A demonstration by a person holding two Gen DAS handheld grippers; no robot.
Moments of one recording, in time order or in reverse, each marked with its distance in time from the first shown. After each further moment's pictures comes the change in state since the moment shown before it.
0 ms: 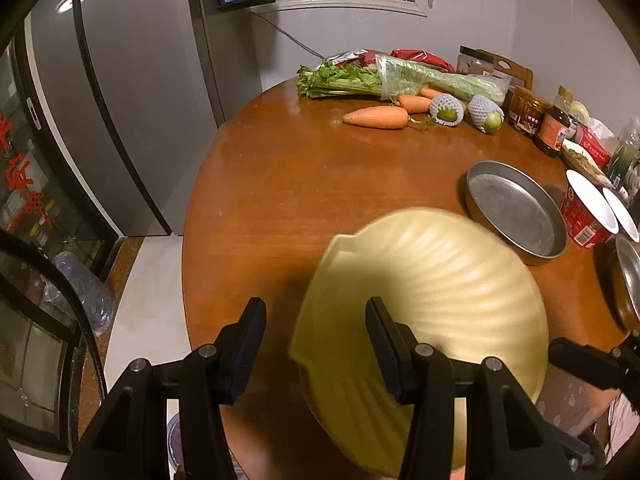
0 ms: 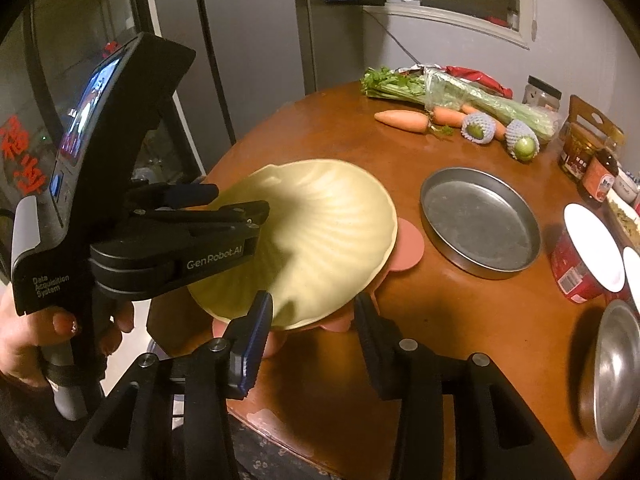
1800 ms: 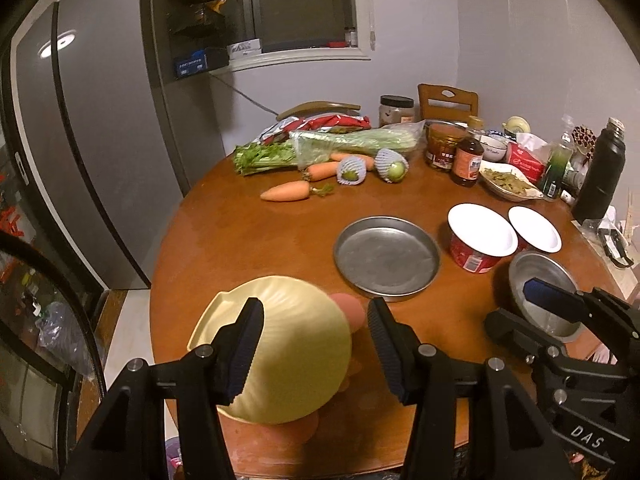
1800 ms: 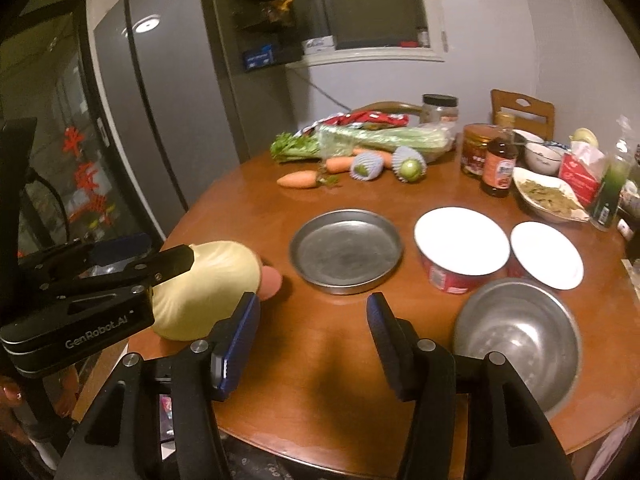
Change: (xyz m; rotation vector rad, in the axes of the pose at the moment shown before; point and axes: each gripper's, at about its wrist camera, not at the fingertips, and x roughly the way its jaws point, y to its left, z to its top) left arm -0.113 -0.102 0.009 0.097 -0.175 -0.073; right arm -0.106 -0.090 -0.025 0.211 -0.207 -0.105
